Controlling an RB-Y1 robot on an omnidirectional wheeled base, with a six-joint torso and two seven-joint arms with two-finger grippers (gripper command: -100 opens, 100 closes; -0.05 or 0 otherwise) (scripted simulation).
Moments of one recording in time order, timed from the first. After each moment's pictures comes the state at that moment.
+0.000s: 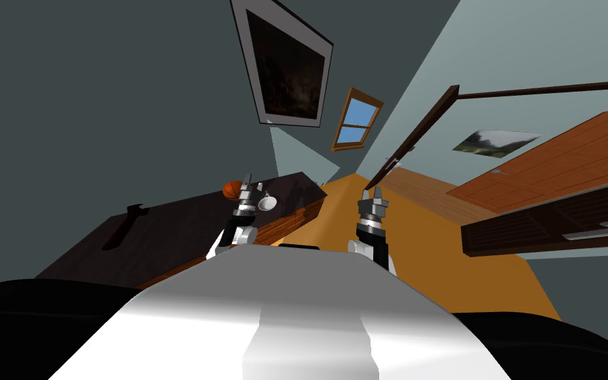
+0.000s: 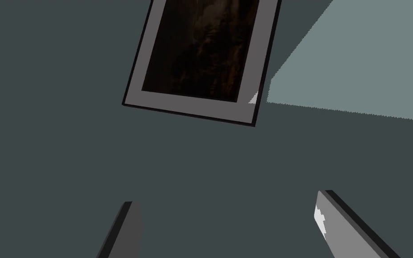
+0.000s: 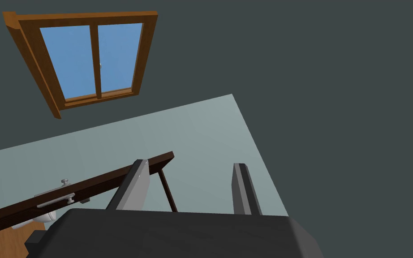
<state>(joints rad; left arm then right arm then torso) 0.40 0.17 -0.04 -2.12 0.19 -0.34 -0.02 0.53 0.02 -0.05 -2.29 -0.02 -0.35 -0.11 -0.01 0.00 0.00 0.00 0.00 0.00</state>
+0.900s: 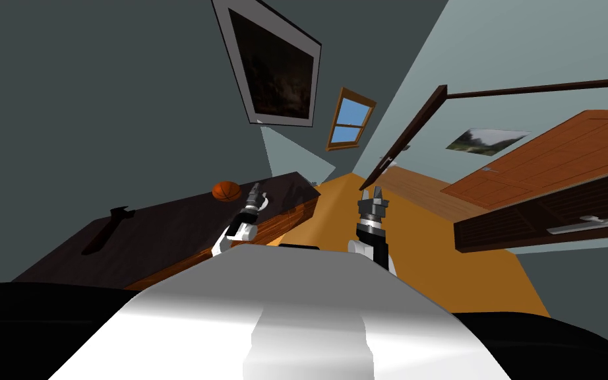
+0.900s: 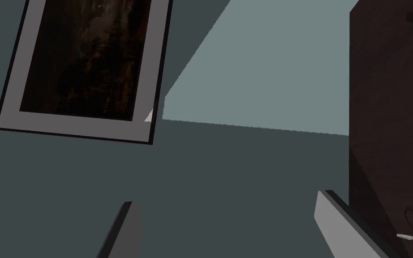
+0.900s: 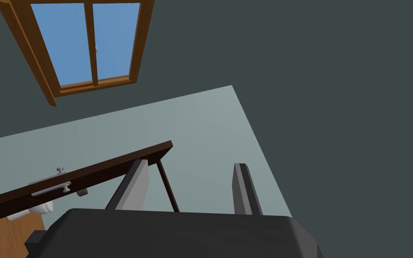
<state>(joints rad) 0.33 0.20 0.00 -1.94 0.25 -0.11 0.02 0.53 0.02 -0.05 -2.29 -0.02 -0.35 -0.11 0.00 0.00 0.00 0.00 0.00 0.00</state>
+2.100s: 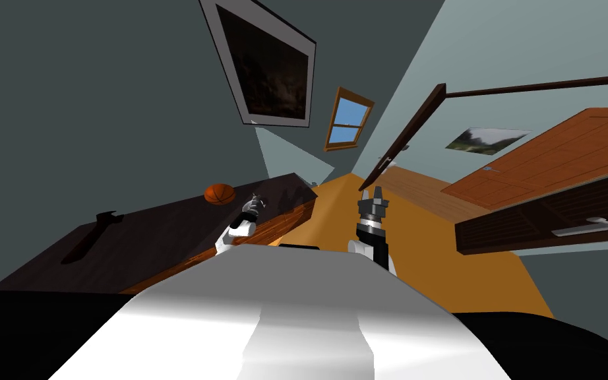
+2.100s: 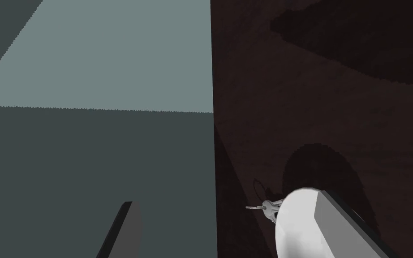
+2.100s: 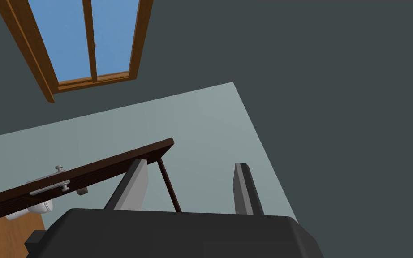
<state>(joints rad) 0.21 0.24 0.06 -1.65 0.32 0.16 0.11 0.53 0.02 -0.05 -2.29 -0.02 -0.35 -0.11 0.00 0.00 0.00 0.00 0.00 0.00</state>
